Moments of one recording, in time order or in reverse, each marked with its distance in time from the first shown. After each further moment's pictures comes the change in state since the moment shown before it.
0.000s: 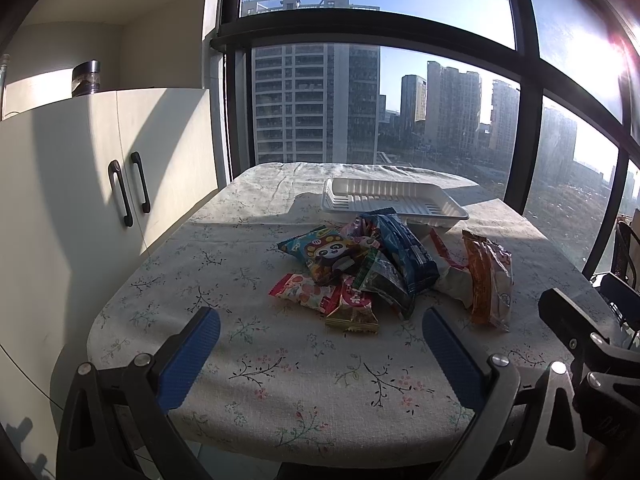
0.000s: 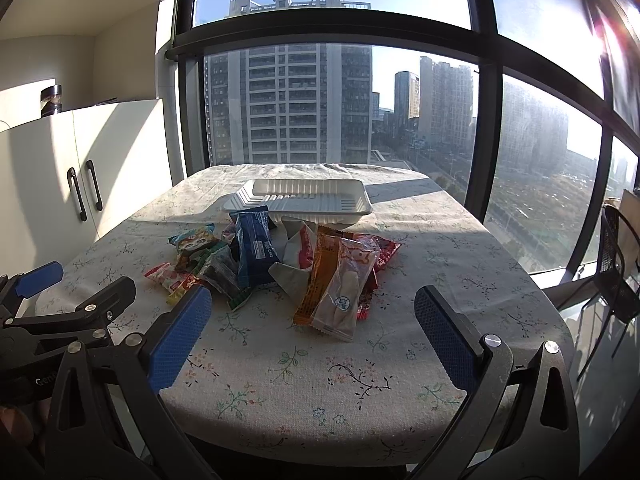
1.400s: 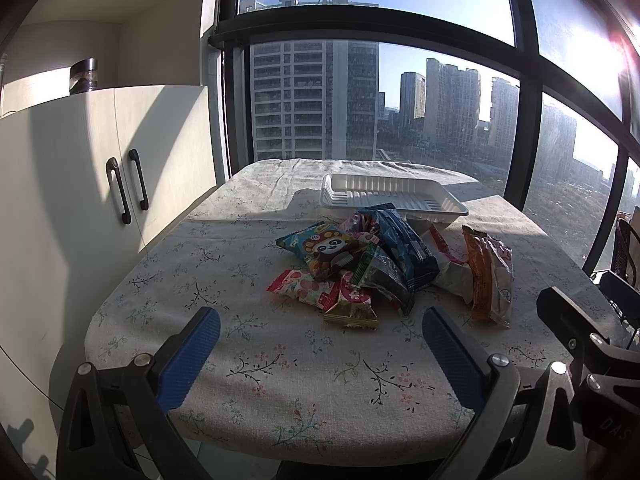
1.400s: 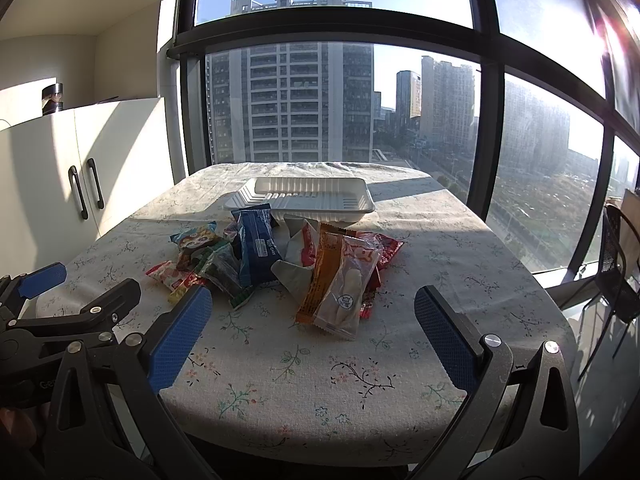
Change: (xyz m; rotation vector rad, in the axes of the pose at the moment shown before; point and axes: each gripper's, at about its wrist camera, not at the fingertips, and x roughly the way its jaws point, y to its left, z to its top) left arm 0.002 -0.003 -0.002 0.002 0.009 -0.001; right arm -0.001 0.002 0.001 0.000 0.003 0.002
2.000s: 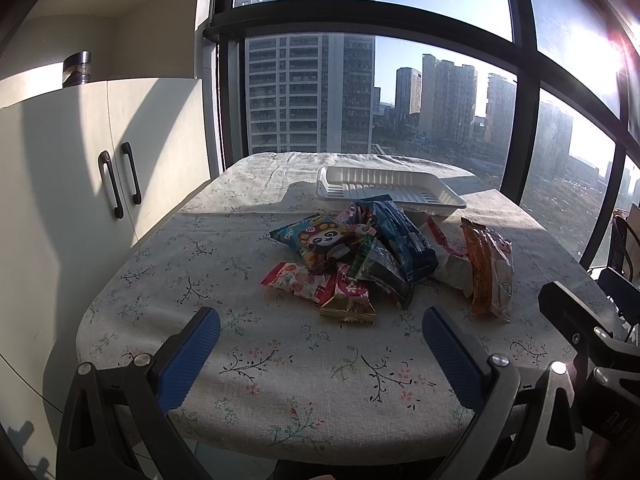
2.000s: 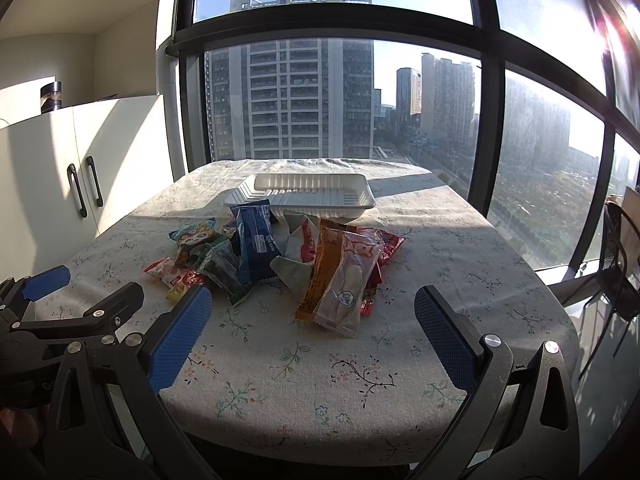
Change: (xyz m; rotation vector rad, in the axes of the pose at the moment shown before) left arm 0.010 0.003 -0.008 -0.002 0.023 -0.032; right arm 0.002 0.000 -0.004 0.004 0.004 0.003
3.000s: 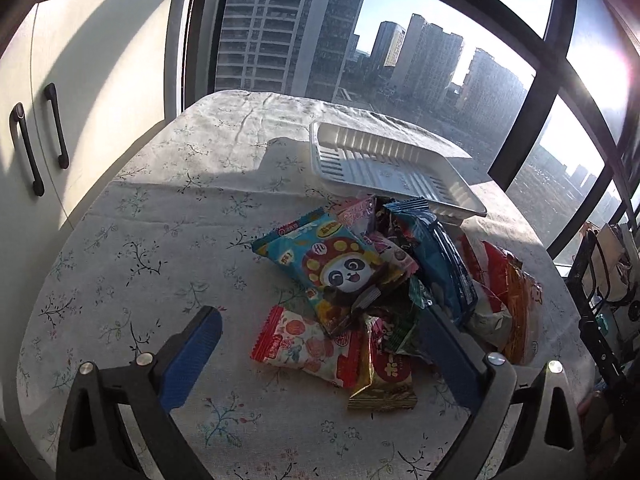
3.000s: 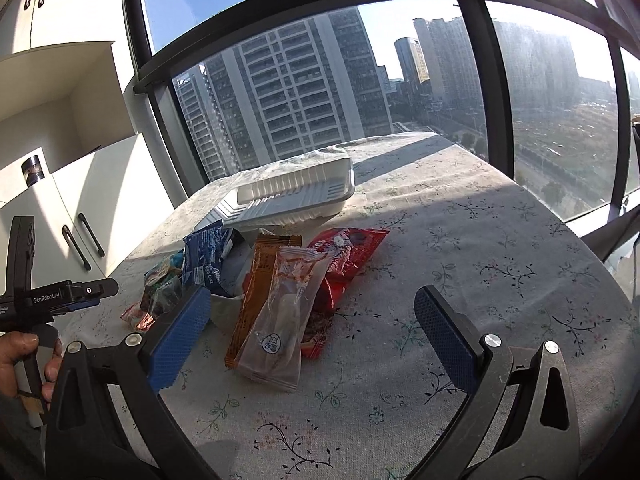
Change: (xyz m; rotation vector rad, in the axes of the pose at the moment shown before) left arm 0.128 0.048 0.074 -0.074 0.271 -0.176; right arm 0.116 -0.121 0.003 0.238 0.044 0.152
